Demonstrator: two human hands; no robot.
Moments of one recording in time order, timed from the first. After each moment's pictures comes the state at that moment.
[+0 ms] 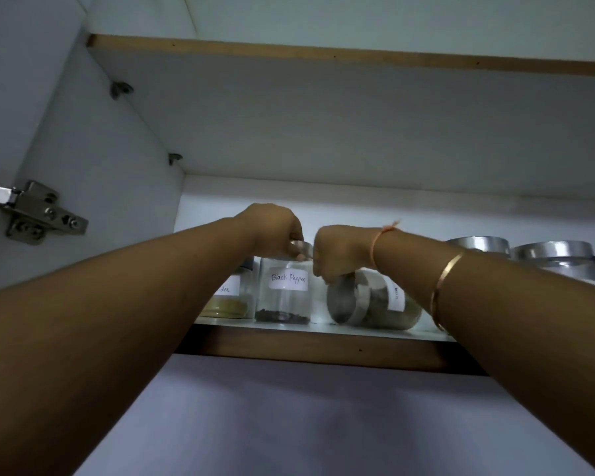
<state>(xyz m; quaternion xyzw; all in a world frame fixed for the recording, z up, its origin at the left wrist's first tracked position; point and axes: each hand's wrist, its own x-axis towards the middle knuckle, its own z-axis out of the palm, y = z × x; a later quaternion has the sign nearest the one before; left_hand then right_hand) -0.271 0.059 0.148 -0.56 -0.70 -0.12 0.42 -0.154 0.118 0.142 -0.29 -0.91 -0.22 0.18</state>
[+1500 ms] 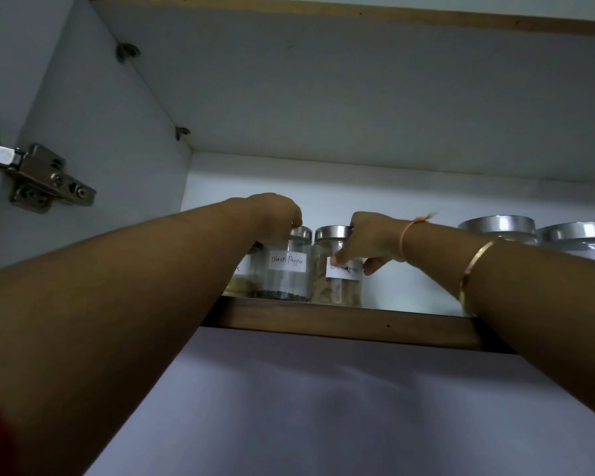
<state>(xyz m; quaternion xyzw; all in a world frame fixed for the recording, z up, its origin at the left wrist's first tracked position) -0.287 0.064 0.141 -0.55 -0.75 -0.09 0.37 -0.151 0.158 0.132 -0.34 -0.88 0.09 0.31</state>
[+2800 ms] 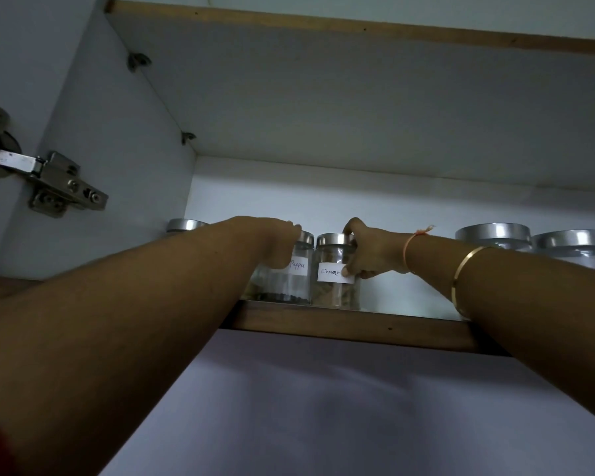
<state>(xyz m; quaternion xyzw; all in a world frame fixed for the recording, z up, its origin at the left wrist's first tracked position) -0.289 0.067 0.123 -0.55 -0.77 -0.06 0.31 -0.153 0.172 0.126 -0.29 -0.90 0.11 0.31</state>
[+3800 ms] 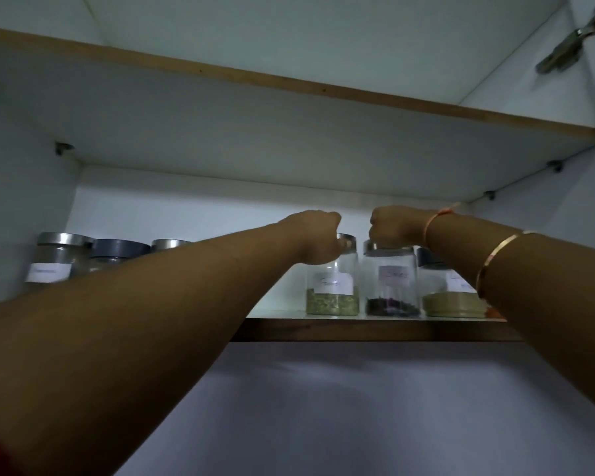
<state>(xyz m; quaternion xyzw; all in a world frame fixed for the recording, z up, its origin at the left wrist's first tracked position) -0.069 0.123 0.134 -0.66 -0.64 -0.20 0.33 0.064 0.178 0.153 -0.46 -0.83 -0.13 0.30</state>
